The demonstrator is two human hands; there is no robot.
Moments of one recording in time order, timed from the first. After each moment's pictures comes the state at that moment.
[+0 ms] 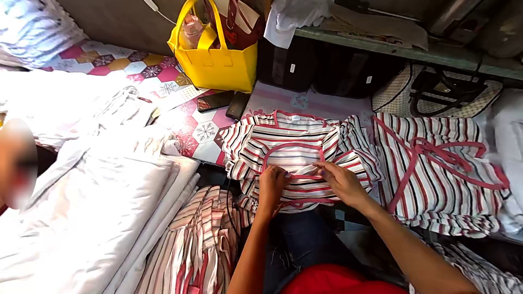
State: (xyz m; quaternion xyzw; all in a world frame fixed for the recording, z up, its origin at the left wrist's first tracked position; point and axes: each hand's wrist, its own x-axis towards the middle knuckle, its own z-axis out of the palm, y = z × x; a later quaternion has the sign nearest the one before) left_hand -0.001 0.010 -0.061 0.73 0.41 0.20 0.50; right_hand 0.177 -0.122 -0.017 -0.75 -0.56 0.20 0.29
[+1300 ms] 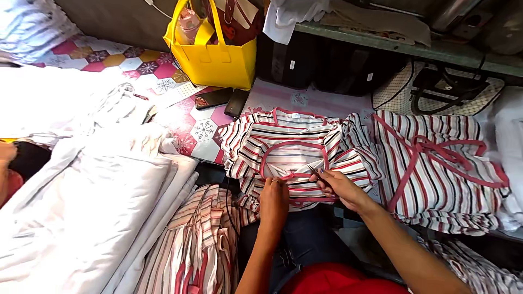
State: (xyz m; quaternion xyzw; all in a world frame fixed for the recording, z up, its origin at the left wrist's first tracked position) left_hand -0.015 -0.030 -0.039 0.80 0.46 0.15 0.36; right_hand 0.175 -0.121 -0.031 -0.66 -0.26 0.56 0.43
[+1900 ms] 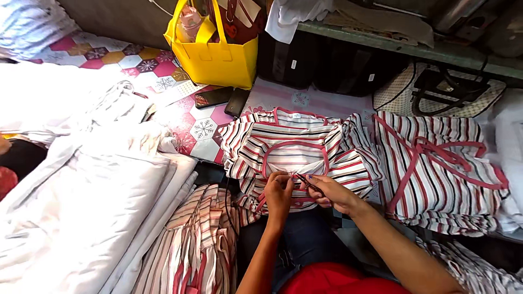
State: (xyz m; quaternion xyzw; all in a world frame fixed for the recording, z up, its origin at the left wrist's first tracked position) left_hand 0.008 -0.031 -0.097 0.69 0.41 0.39 0.45; right_hand 0.162 -0.112 -0.034 -0.56 -0.23 0.69 0.41
